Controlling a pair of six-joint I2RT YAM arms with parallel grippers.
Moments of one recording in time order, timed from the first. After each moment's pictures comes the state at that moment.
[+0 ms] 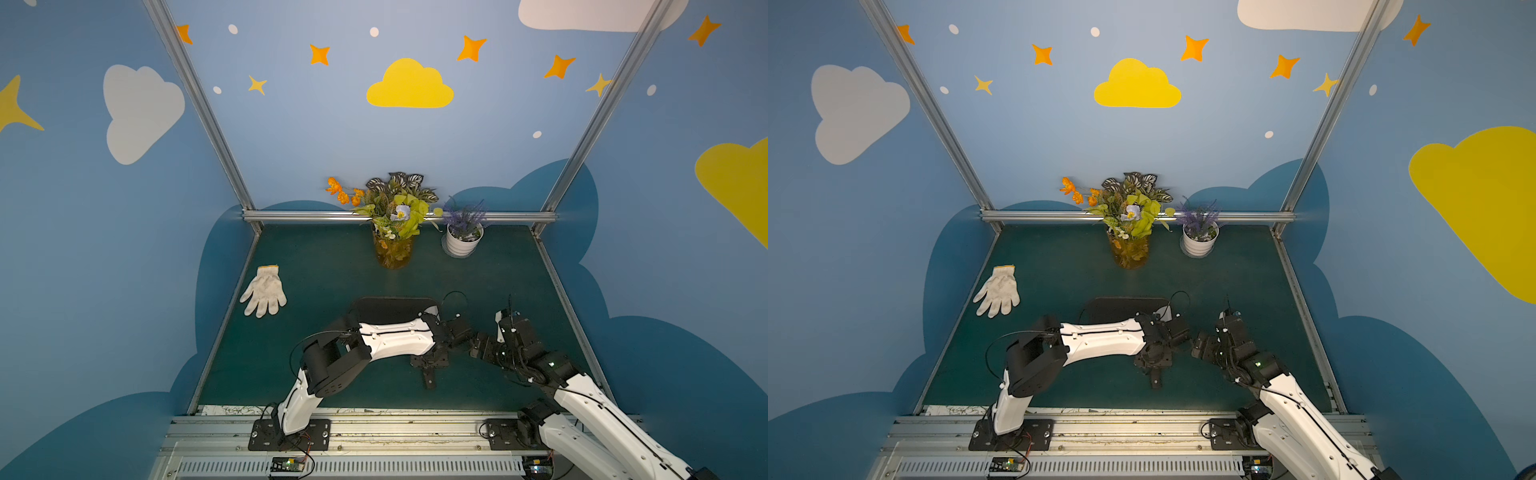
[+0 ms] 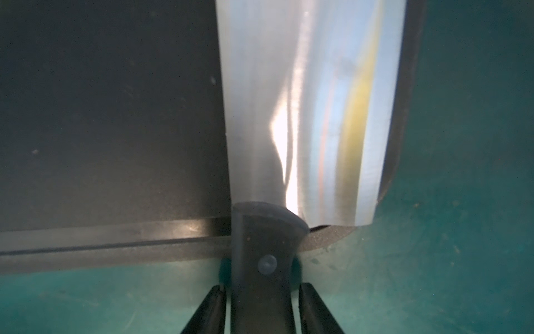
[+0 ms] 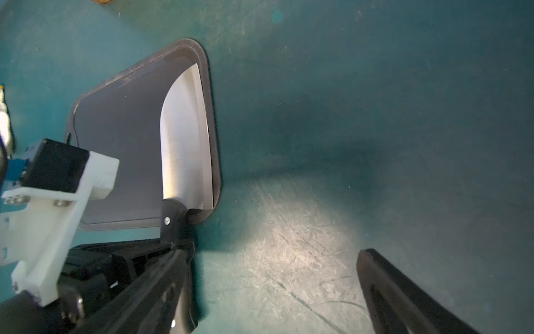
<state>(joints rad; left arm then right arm) -1.13 2.06 1.49 -0.86 -0.11 -1.10 0.50 0.74 0.49 -0.68 0.01 0.70</state>
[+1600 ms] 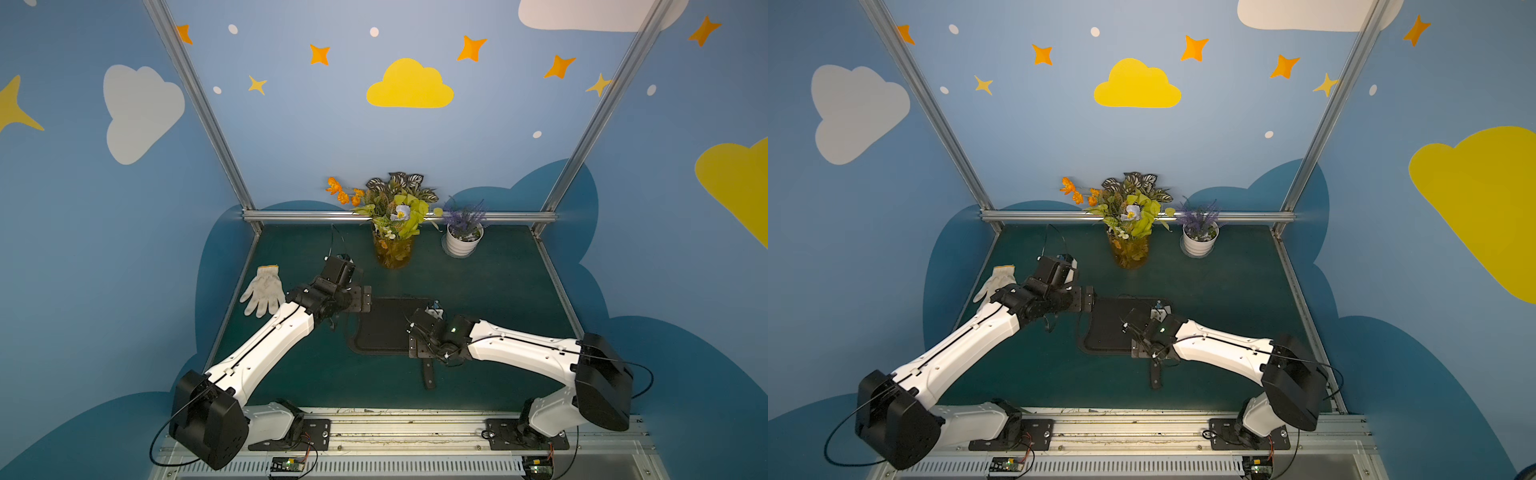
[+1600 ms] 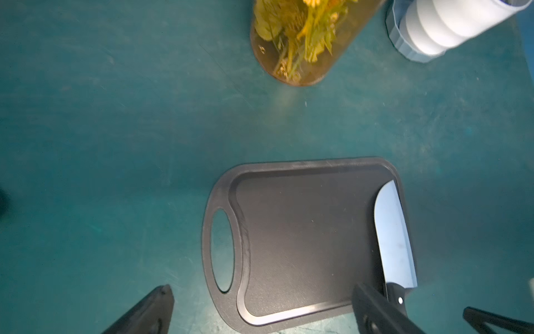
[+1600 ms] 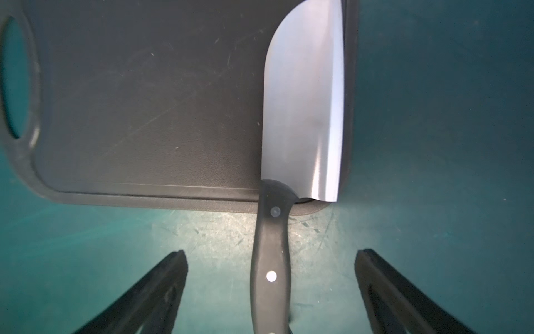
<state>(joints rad) -0.44 1.28 1.06 -0.68 -0.05 -0.41 1.10 1.55 1.04 -0.80 0.31 0.99</state>
